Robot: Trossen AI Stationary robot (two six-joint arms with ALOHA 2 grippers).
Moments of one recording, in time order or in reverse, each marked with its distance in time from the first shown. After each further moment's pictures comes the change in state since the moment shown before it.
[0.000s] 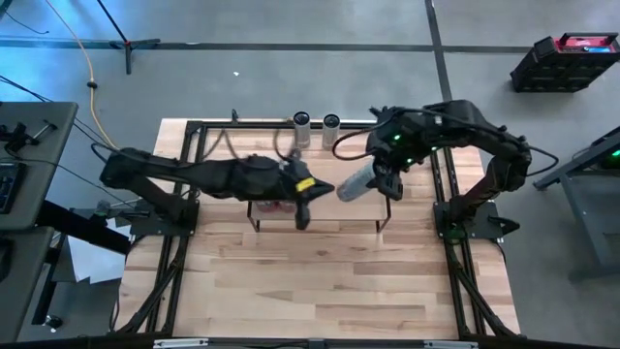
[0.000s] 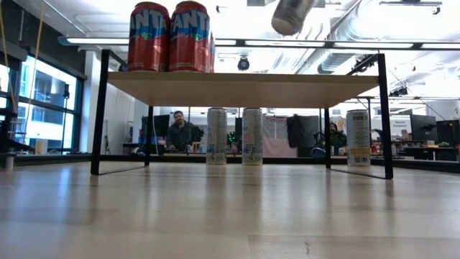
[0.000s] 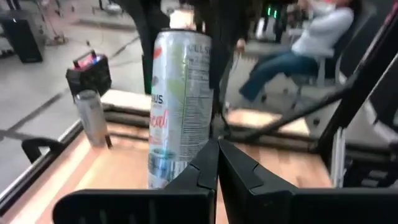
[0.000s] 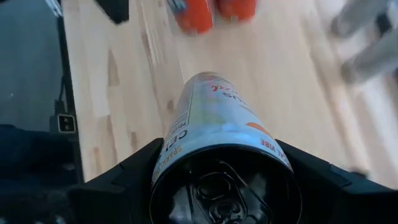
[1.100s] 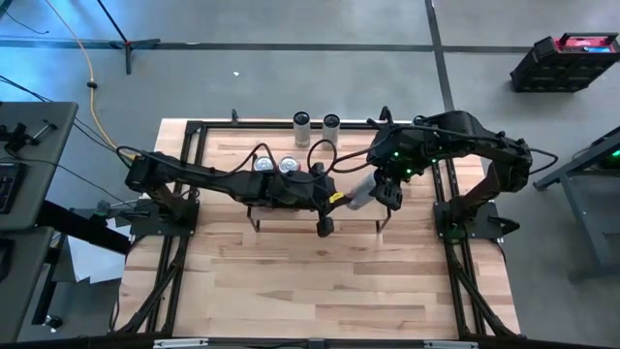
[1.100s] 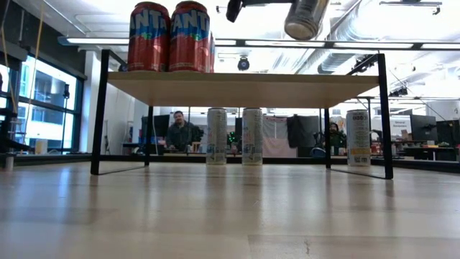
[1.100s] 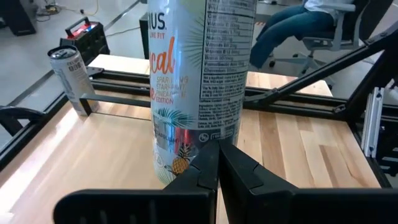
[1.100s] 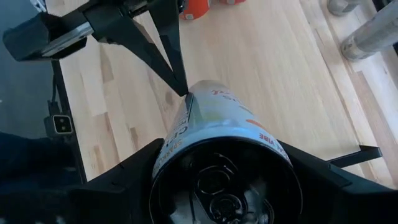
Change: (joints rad) left arm 0.044 0.206 0.012 0.063 0.031 0.015; right arm 0.093 -0.010 -0.043 -0.005 0.063 0.144
